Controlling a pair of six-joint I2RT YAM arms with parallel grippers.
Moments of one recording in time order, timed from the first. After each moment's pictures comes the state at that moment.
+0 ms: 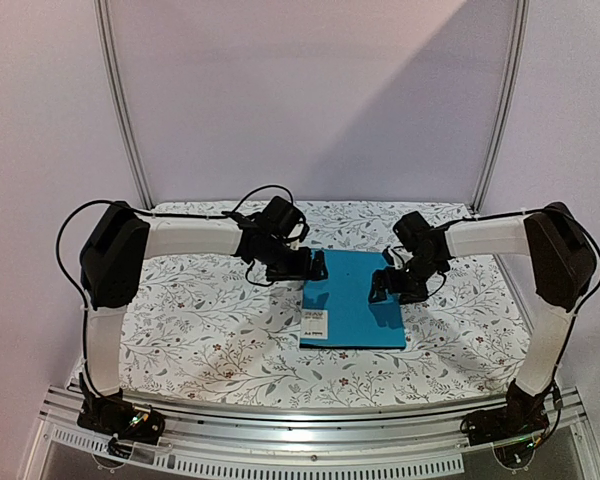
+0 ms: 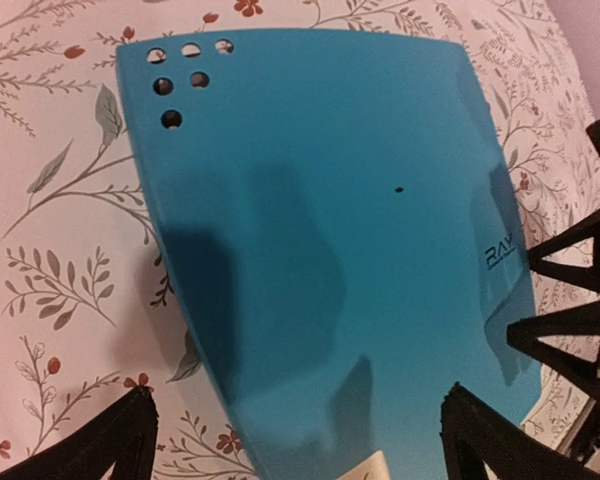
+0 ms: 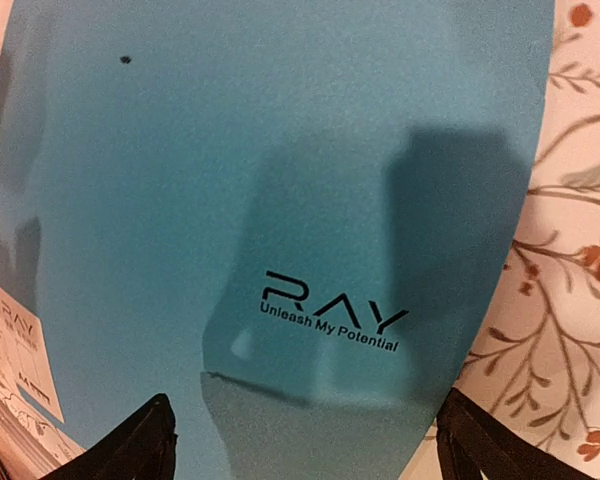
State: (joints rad) left arm -0.75 2.12 1.57 -0.39 0.14 -0.54; right arm 0.50 1.87 1.17 -0.54 -0.23 0.41
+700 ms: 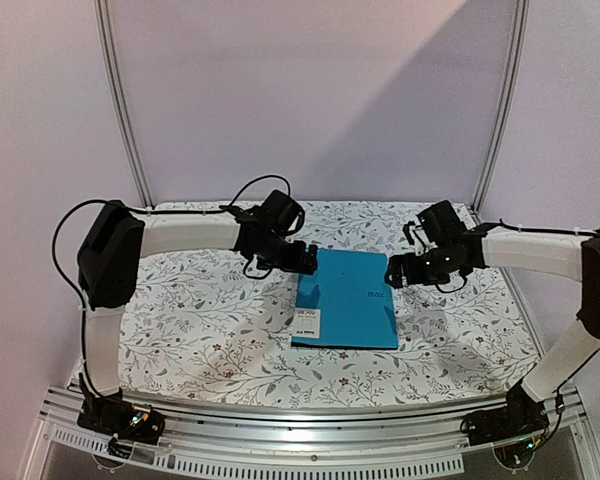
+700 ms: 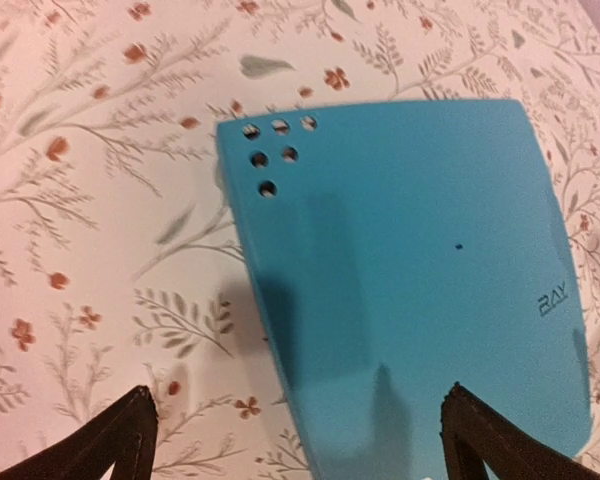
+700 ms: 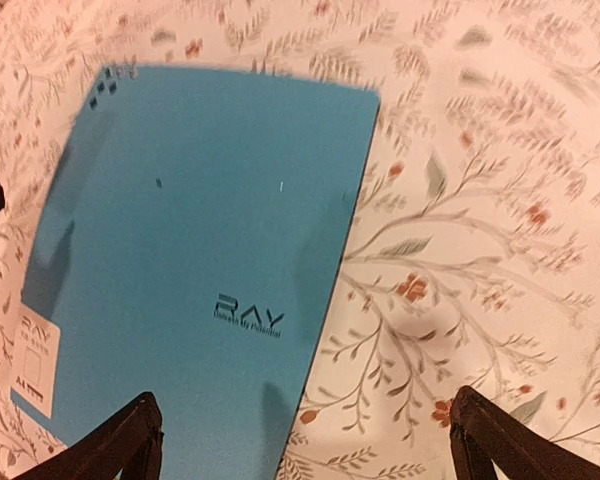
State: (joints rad) left arm -0.75 2.11 1.60 -0.44 -0.07 -0.46; right arm 0.50 1.58 1.00 -0.41 -0.02 0.36
